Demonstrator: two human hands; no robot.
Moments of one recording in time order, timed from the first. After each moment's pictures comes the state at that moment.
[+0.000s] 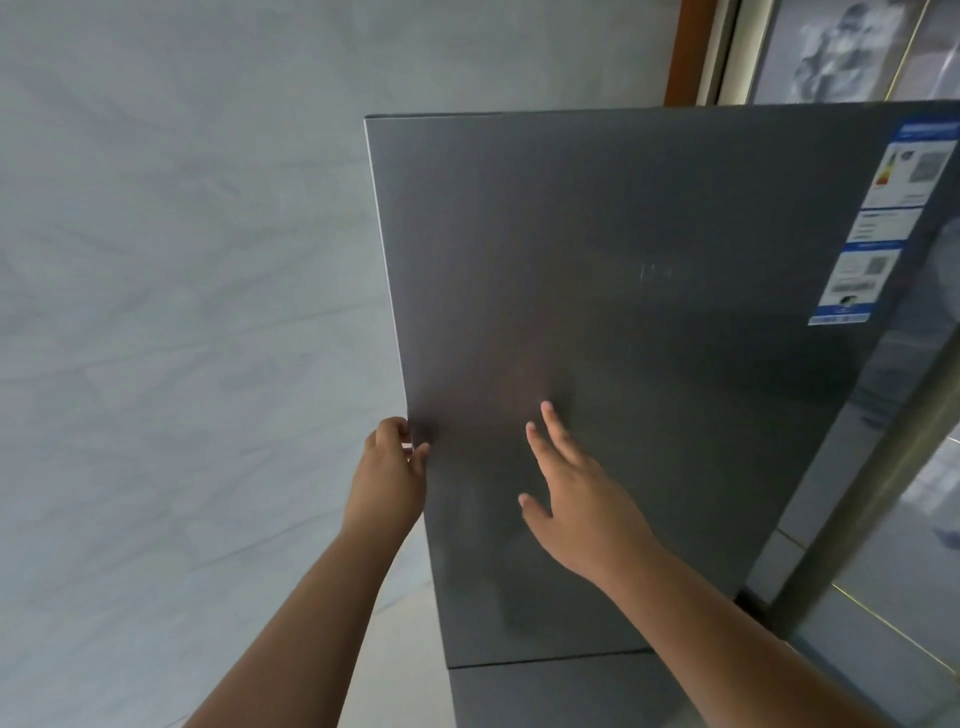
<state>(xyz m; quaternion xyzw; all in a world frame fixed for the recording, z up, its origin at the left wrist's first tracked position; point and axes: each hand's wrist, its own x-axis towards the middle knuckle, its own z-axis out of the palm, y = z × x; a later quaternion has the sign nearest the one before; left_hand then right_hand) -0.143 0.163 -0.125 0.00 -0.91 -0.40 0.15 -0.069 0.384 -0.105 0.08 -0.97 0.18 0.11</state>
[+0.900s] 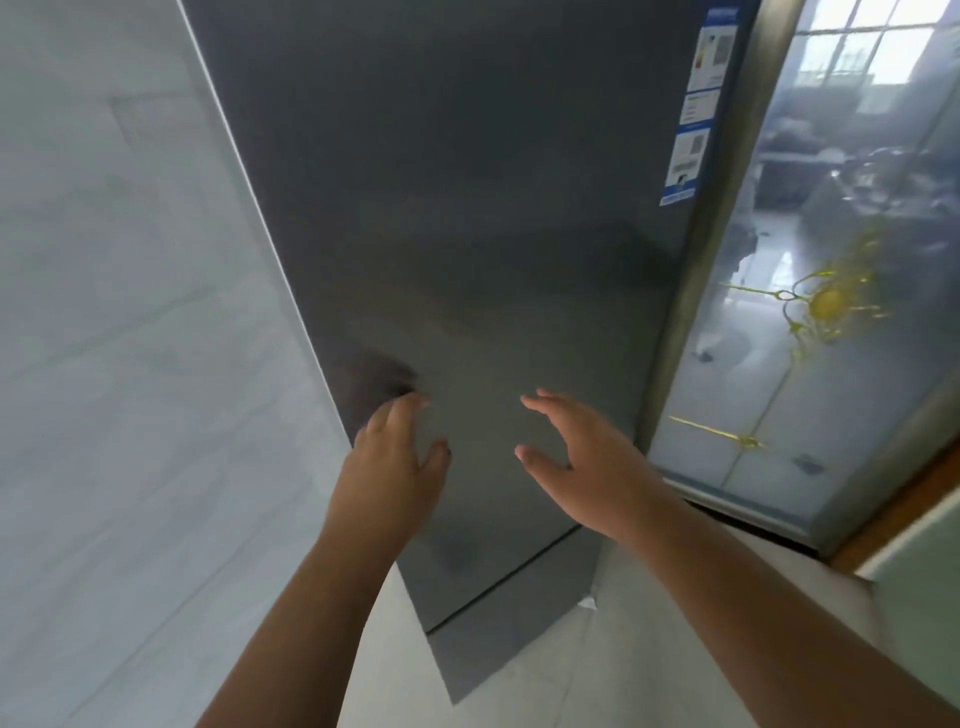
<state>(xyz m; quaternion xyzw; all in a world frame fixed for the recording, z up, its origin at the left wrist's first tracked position) -0.153 0.165 -0.115 -0.30 -0.90 -0.33 0.04 -0.026 0.355 -0.120 -0.16 -0.93 0.29 0.16</state>
